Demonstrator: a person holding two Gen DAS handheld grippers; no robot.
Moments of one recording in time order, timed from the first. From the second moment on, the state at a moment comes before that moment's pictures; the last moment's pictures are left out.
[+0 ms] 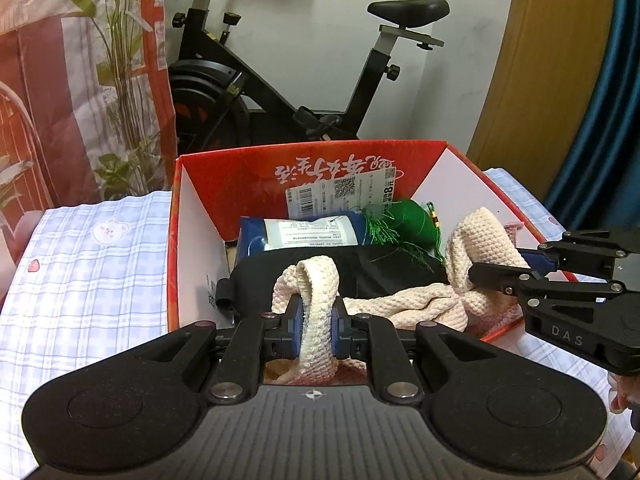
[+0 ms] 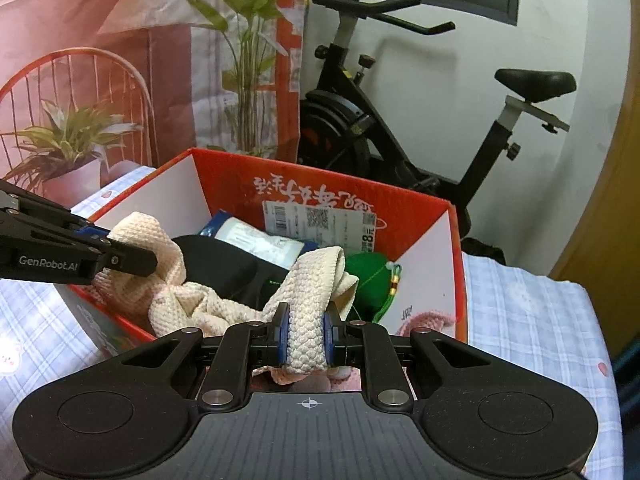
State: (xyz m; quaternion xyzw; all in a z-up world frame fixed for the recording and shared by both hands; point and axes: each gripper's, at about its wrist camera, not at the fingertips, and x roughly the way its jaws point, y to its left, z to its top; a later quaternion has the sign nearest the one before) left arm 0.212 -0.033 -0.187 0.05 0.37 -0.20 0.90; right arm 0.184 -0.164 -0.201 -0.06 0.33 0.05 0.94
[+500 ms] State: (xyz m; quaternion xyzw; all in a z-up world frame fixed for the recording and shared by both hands) left arm 0.186 -0.026 -0.154 0.04 0.31 -0.21 0.93; right arm 0.162 -0.171 -0.176 -0.06 0.29 0.03 0.96
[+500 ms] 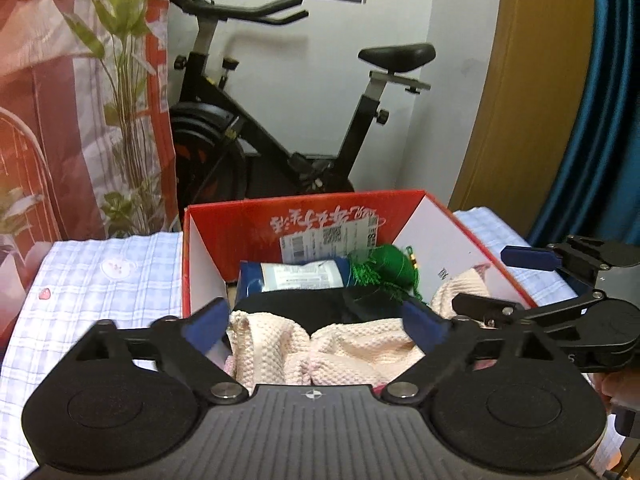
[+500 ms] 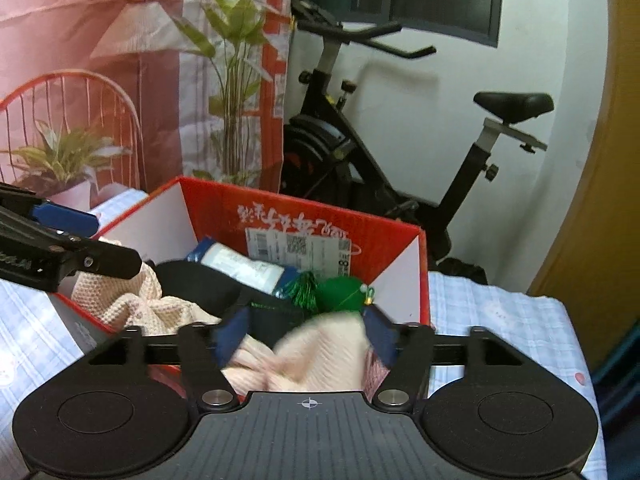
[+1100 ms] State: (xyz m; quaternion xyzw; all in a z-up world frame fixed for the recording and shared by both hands) left arm 0.123 0.004 -0.152 0.01 0.30 -0.18 0.94; right arm 0.102 -0.167 -0.165 0.00 0.23 0.03 0.97
